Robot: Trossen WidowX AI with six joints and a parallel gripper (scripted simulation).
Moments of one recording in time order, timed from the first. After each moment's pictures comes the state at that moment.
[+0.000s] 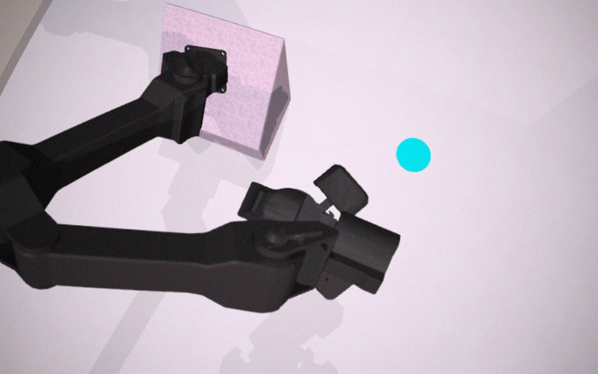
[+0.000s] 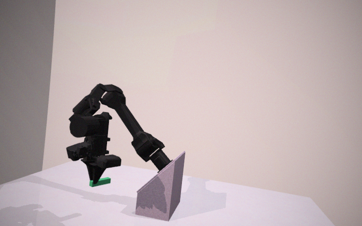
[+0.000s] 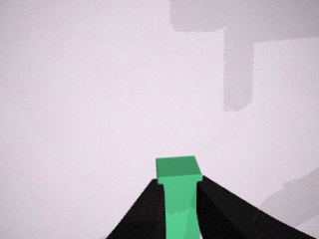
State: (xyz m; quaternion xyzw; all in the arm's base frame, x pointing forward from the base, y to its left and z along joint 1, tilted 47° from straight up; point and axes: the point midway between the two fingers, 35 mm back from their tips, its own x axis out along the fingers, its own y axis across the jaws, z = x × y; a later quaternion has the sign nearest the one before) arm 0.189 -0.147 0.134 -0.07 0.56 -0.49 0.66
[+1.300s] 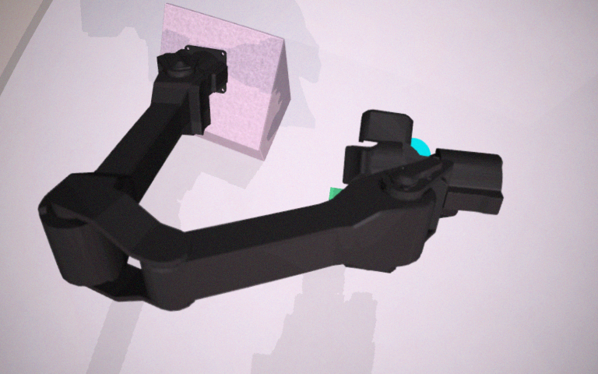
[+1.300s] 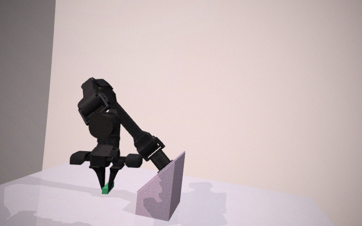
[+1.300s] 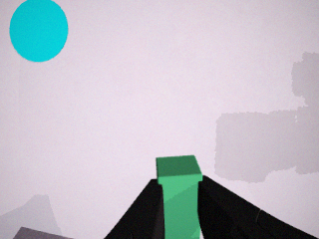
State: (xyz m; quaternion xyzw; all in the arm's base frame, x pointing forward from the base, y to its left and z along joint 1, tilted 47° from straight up) arm 0.274 -0.092 0.087 -0.28 0.70 -0.25 0.61
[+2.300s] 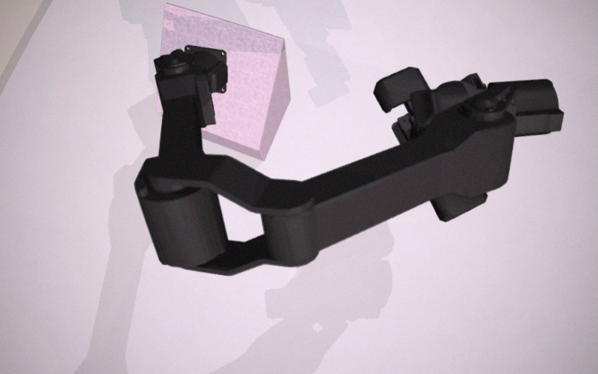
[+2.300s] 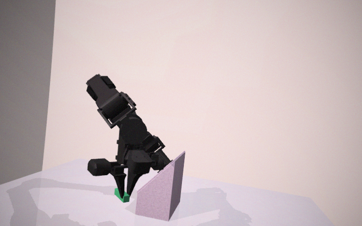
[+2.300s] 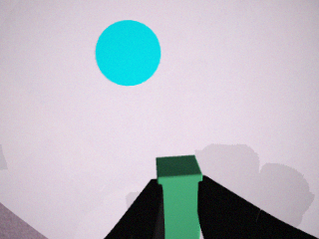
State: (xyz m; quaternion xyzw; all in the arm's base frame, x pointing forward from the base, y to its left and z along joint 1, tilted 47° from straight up) arm 0.322 -0.044 0.036 -0.45 0.74 -0.04 0.50
